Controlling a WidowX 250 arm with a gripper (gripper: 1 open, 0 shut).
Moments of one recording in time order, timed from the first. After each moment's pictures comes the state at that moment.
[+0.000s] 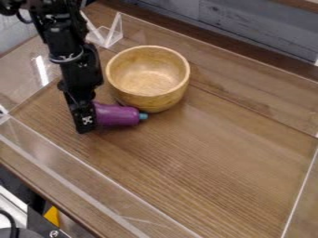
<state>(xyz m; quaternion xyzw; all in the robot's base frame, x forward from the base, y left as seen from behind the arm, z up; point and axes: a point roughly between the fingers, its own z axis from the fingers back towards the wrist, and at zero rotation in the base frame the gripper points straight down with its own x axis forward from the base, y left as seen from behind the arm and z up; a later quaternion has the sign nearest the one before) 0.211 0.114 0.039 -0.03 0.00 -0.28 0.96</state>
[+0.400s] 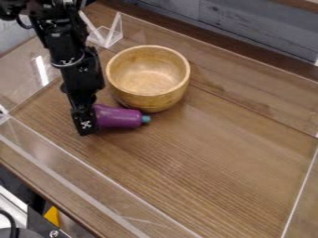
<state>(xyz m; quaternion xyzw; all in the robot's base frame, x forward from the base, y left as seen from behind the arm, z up) 0.213 0.113 0.033 -0.02 -0.02 -0.32 0.95</state>
